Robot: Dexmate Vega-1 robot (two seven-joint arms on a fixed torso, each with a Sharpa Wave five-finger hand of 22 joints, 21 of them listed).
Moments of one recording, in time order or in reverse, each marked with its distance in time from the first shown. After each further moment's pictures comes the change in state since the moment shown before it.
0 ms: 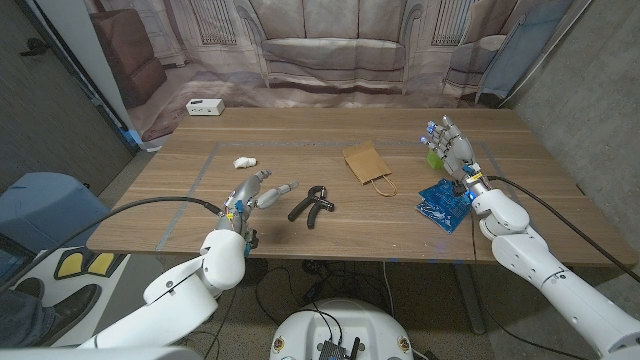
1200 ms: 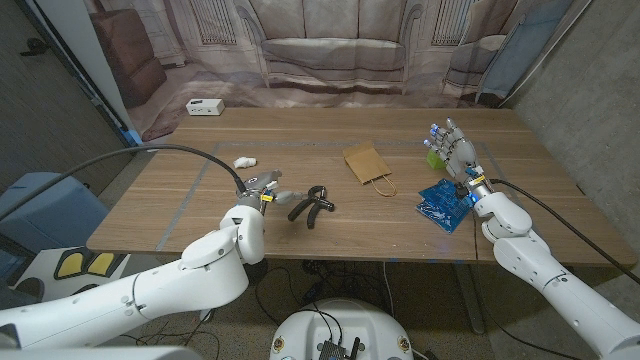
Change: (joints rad) left arm -0.550 0.132 0.559 -0.090 0.169 0.557 -0.241; left_hand 0.044 -0.031 0.012 -0.021 0.000 -0.016 -0.016 -0.015 0.005 0.016 -0.016 0.000 0.004 0.071 -0.004 0.004 0.000 0.091 0.091 0.014 0.005; right arm -0.005 0.006 0.010 0.021 0.020 0.008 0.016; right_hand 0.000 0.000 0.000 0.000 0.000 0.000 0.000 -0.008 0.000 0.004 0.004 -0.006 0.000 0.007 -0.003 0.000 0.005 0.000 0.000 -0.005 0.000
